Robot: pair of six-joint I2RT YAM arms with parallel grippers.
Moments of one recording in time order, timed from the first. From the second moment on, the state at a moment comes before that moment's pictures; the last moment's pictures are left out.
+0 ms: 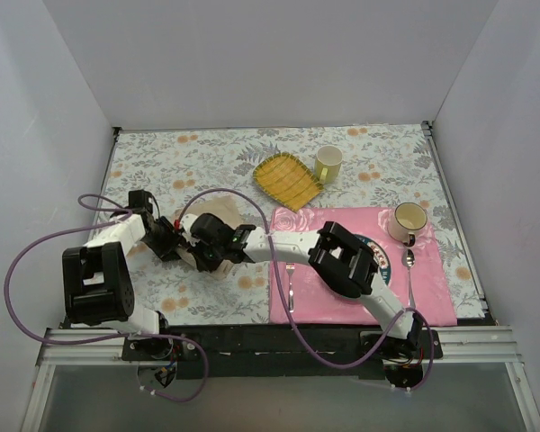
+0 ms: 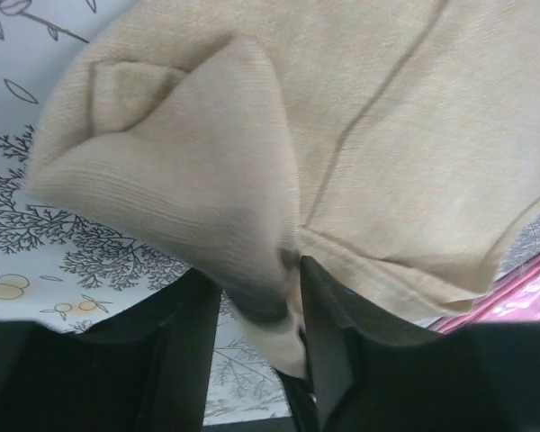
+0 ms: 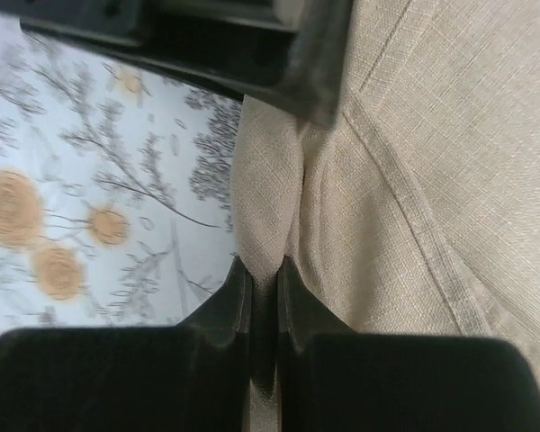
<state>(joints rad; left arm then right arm) 0.13 1.51 0.80 -0.60 0.22 -0.67 1.21 2.25 1.69 -0.25 -0.04 0.12</state>
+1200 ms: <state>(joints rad) 0.15 1.39 0.67 -0.41 0.28 -0.78 1.08 2.35 1.34 0.63 -0.60 1.09</state>
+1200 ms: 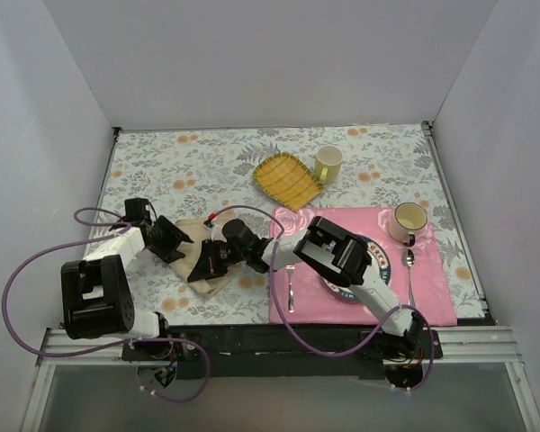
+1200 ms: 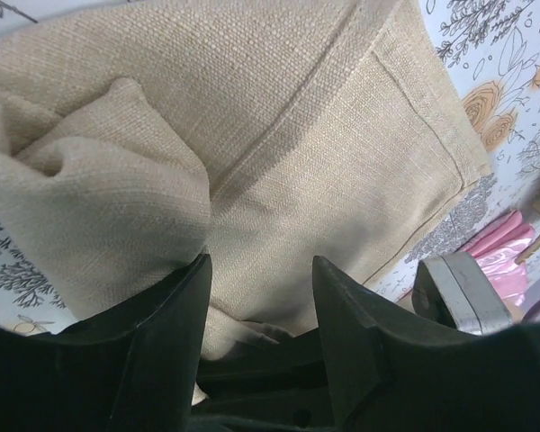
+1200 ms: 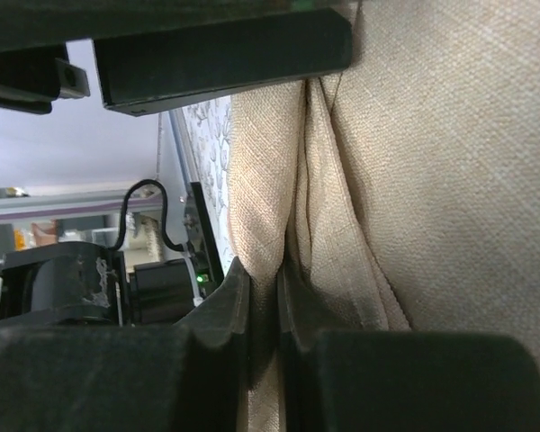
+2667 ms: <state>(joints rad) 0.22 1.48 0.64 -0.26 0.40 -0.82 1.35 2.32 1.79 -0.22 0.24 -0.20</state>
